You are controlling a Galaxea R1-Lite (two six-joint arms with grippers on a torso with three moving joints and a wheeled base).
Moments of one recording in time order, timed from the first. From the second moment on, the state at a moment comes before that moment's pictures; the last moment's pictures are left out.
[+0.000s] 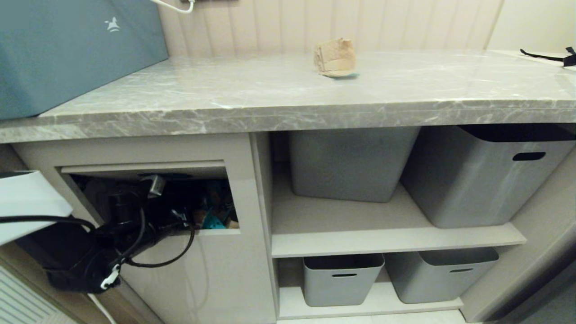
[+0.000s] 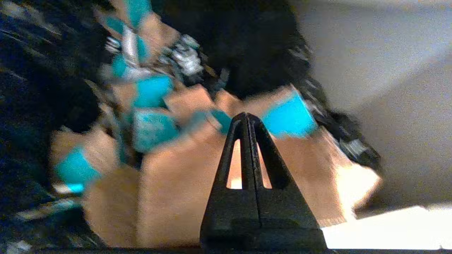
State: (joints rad) left arm -0.07 2.06 -0.64 -1.15 -0.22 -0.19; right arm 0.01 0.00 0.00 0.00 0.00 0.00
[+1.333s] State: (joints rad) left arm -0.20 2.15 -0.71 -1.15 -0.23 -0.18; right arm 0.01 0.00 0.00 0.00 0.00 0.00
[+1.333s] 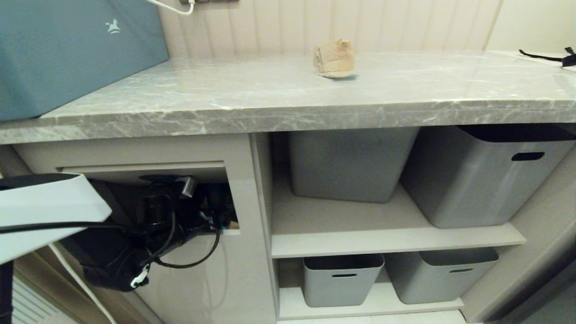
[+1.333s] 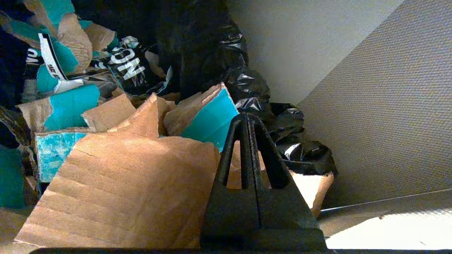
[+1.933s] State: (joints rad) left arm -0.19 1.99 -0.58 -1.19 -0.15 -0.18; right arm 0.01 0.00 0.00 0.00 0.00 0.00
